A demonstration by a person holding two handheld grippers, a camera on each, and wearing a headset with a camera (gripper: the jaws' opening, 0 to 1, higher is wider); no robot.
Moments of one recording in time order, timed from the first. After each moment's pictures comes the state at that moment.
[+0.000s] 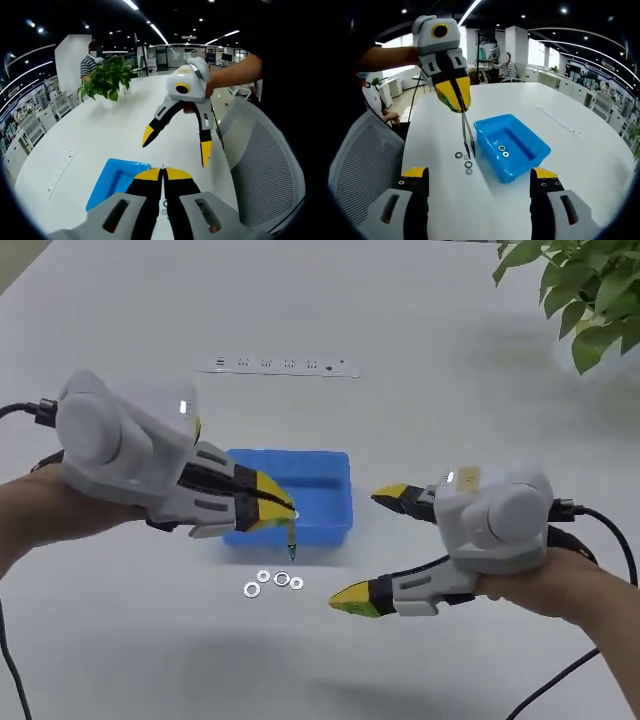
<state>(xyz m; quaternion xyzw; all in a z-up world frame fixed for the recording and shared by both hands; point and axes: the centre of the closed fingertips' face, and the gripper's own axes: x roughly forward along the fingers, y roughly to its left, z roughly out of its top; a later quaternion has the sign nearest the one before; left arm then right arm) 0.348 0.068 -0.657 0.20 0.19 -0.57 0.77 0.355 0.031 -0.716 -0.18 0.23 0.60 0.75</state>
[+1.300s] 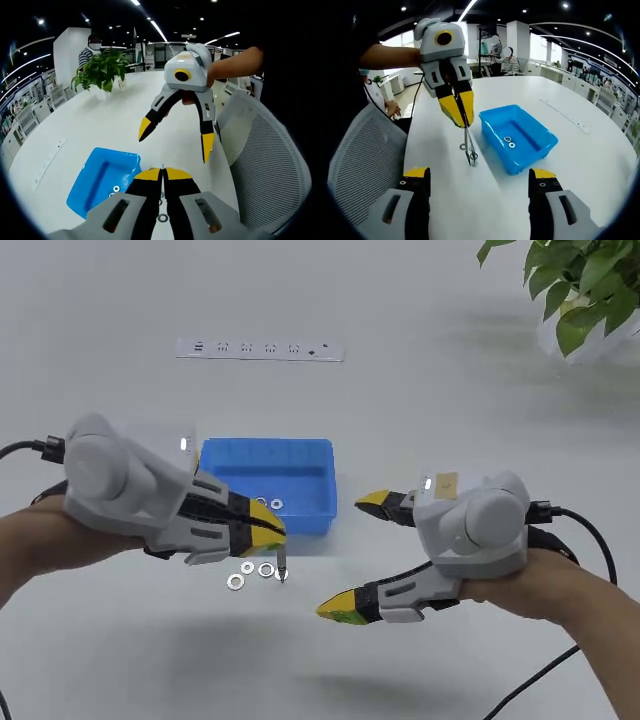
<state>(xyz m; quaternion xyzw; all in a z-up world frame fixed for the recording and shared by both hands) 0.338 0.063 -0.696 0.18 0.21 -0.58 0.76 0.343 0.029 -0.734 -0.19 0.25 0.60 0.73</state>
